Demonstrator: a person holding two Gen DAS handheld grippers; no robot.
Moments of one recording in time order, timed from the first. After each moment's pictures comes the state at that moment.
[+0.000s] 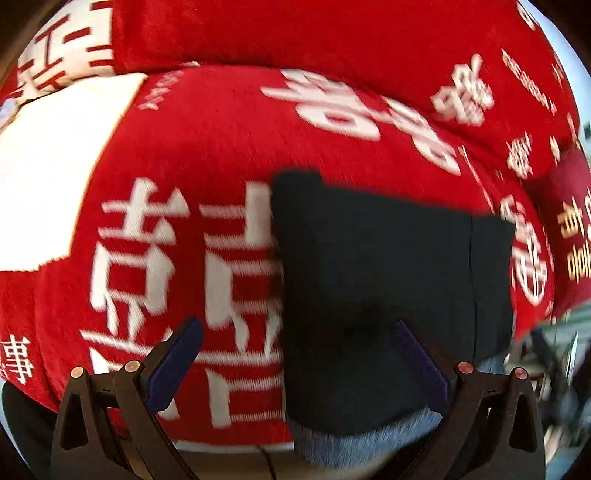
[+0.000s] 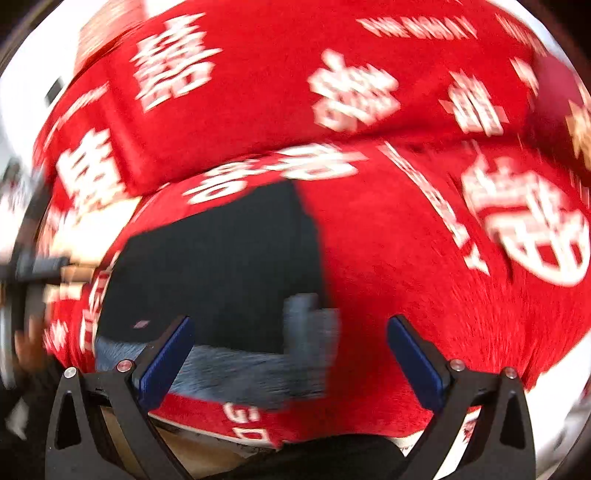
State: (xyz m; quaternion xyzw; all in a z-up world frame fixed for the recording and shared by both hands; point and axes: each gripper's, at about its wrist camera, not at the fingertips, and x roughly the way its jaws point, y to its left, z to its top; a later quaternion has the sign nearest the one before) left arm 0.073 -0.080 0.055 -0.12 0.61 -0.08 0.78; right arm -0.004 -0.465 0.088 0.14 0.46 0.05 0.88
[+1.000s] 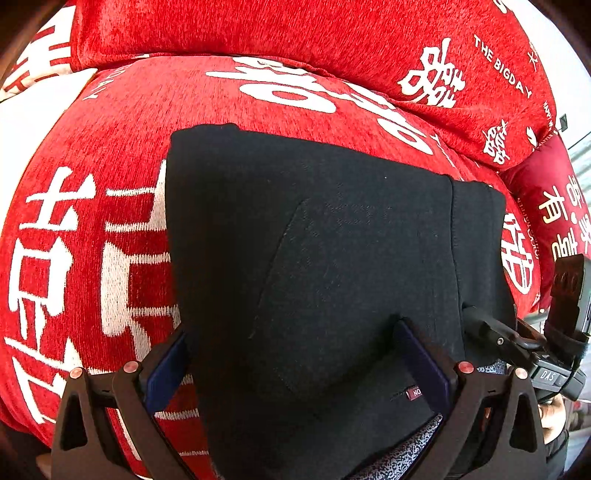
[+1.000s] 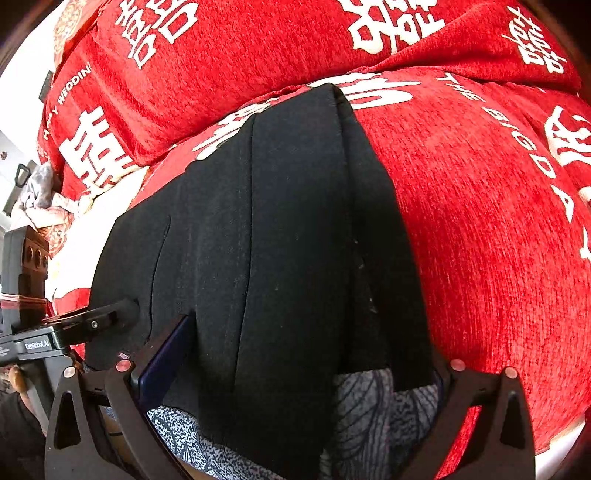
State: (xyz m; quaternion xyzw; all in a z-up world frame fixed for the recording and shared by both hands) left arm 0.075 -0.121 0.018 -0.14 0.58 -0.13 0.79; right arm 0.064 -0.404 0.025 0.13 0.53 0.14 0.83
